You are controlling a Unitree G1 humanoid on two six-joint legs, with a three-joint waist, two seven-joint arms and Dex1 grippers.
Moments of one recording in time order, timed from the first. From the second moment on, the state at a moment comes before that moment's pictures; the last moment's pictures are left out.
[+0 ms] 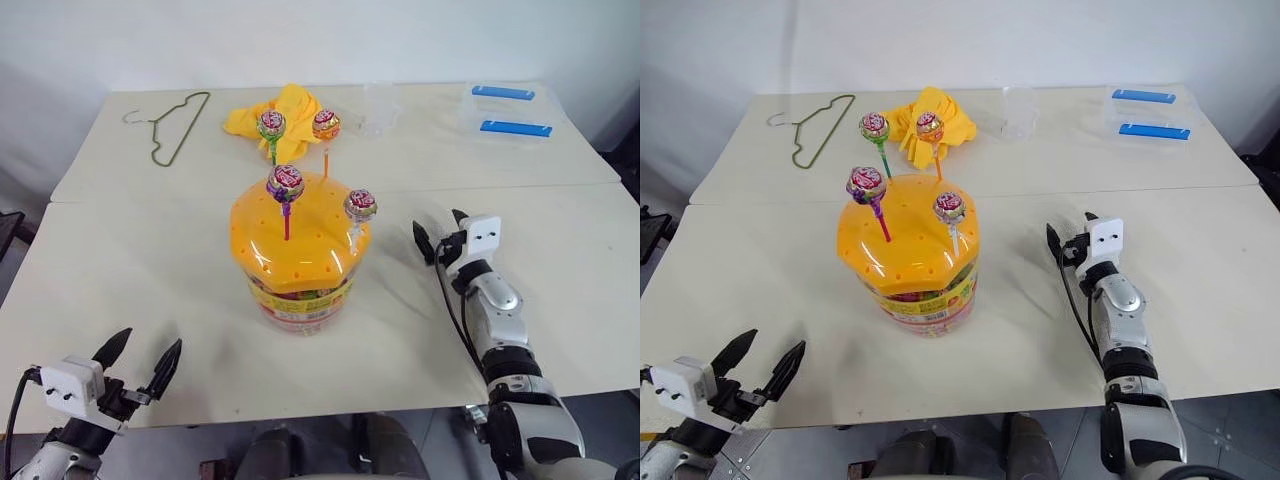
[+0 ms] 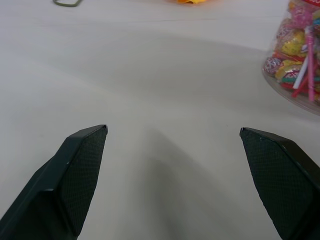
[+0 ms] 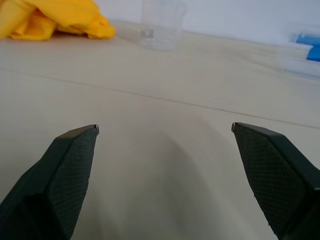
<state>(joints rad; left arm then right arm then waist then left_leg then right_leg) 0.54 0.29 0.50 -0.41 -0.48 0.03 -0.54 -0.58 -0.31 -0.20 0.72 0.17 -0.37 0.49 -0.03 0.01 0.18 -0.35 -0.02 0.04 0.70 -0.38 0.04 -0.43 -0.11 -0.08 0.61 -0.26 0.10</state>
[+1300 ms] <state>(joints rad) -0.51 0.80 0.33 -0.26 -1.05 0.60 -1.10 0.00 -0.70 -0.56 -0.53 1.23 0.37 1.07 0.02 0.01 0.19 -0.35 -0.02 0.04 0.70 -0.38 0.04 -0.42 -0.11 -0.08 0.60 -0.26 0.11</state>
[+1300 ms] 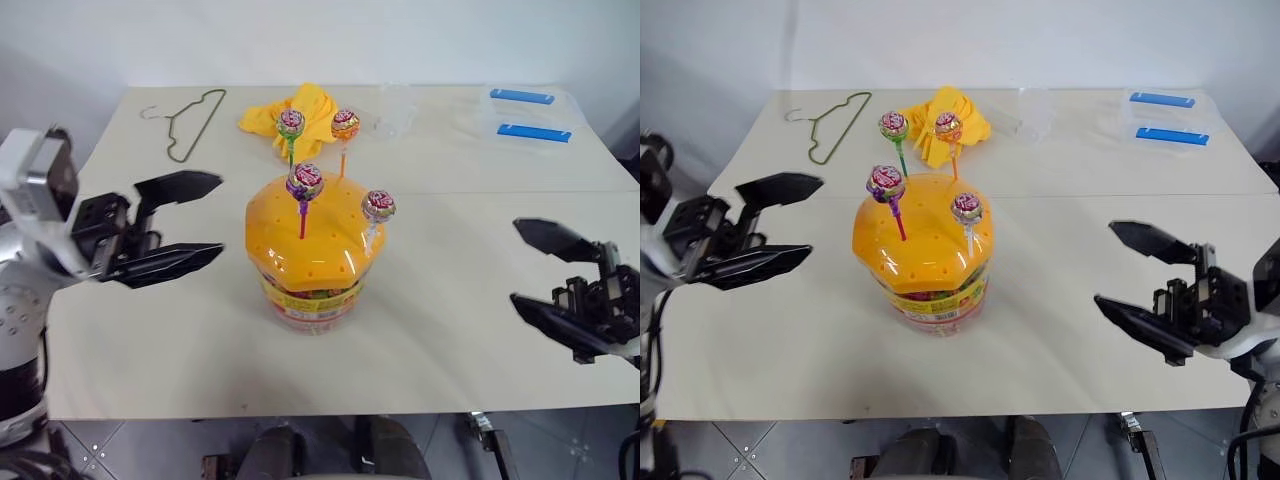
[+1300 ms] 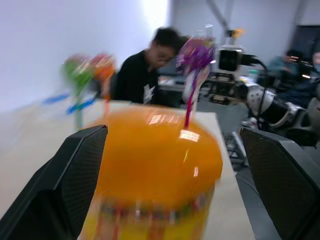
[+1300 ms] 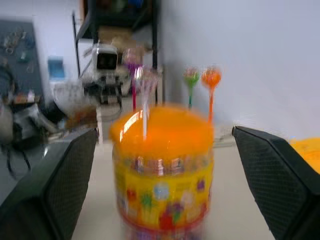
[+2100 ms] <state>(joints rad) -0.74 0.60 0.14 -0.23 -1.06 0.76 -1.00 -0.02 -0.63 -0.48 -0.59 1.08 0.28 1.07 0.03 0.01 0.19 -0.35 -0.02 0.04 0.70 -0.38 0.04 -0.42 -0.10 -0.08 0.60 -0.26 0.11</state>
